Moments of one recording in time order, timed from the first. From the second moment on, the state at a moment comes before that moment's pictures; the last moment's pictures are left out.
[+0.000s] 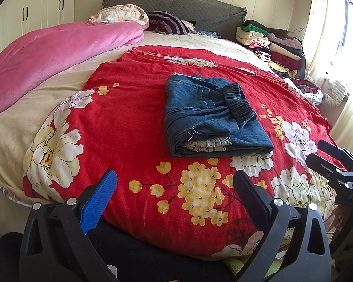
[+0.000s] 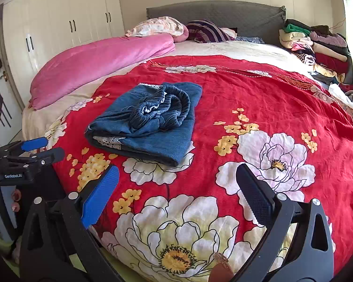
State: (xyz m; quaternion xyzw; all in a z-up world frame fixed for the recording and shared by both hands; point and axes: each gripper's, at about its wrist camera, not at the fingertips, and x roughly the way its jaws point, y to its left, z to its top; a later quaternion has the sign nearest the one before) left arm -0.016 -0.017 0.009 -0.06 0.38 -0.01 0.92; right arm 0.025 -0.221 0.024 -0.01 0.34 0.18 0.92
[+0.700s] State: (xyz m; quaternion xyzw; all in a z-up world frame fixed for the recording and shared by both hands) left arm -0.001 0.015 -0.003 -0.06 0.41 0.01 0.91; right arm 0.049 -0.276 0.020 0.00 0.35 0.09 0.93
